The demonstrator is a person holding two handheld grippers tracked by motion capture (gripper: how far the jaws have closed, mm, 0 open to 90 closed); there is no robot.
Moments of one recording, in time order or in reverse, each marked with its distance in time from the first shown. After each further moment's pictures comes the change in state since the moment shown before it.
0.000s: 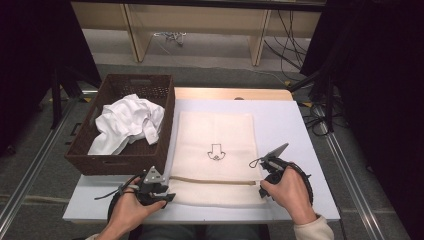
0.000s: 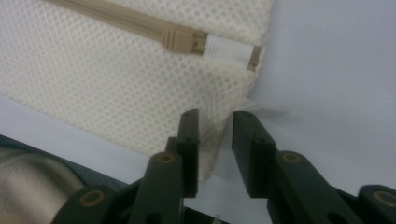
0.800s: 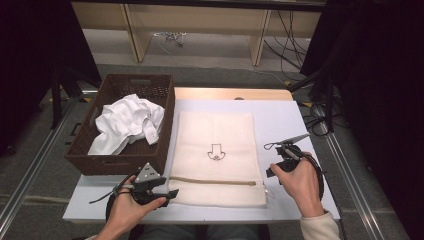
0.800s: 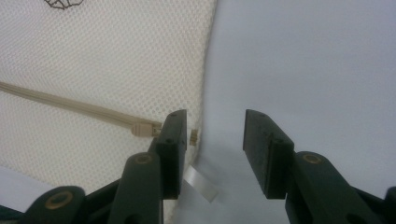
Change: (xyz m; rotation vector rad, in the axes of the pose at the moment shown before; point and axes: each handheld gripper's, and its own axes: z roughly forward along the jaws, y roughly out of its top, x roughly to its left) left arm 0.001 0.002 -0.008 -0.142 -0.033 -0.036; right arm -0.026 0.007 -0.030 -0.270 -0.002 0.103
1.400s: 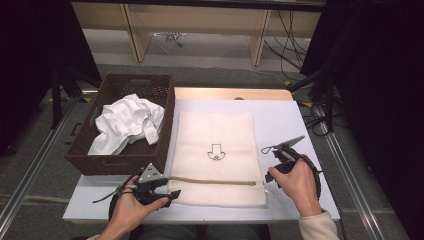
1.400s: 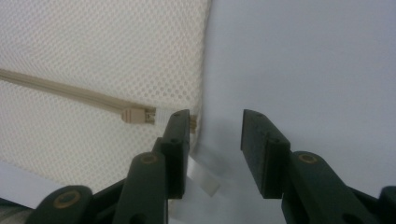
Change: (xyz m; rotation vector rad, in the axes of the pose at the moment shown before) left arm -0.003 0.001 0.006 0.013 -0.001 0.004; right arm -0.007 0.000 0.020 0.080 0.007 -0.070
